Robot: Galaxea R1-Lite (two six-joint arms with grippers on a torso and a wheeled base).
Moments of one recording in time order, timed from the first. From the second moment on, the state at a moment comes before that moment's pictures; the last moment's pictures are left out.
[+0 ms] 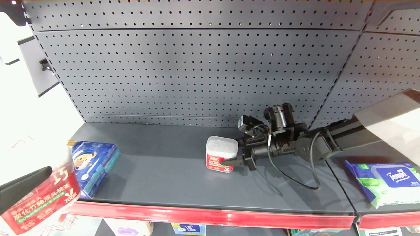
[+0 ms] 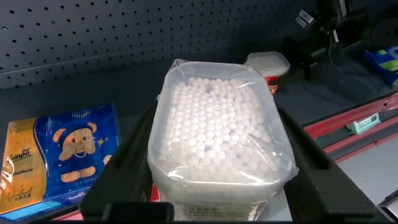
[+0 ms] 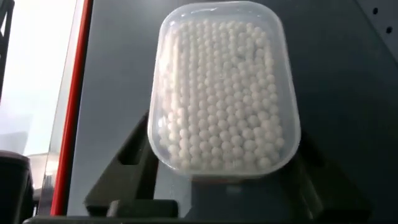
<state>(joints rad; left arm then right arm) -0.24 0.74 -0.60 0.01 -0.21 0.00 0.44 2.14 -1.18 -0.34 0.81 -0.57</state>
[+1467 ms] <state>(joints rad) -0.24 0.73 -0.60 0.01 -0.22 -0.01 0.49 1.95 -0.81 -0.34 0.84 -0.71</state>
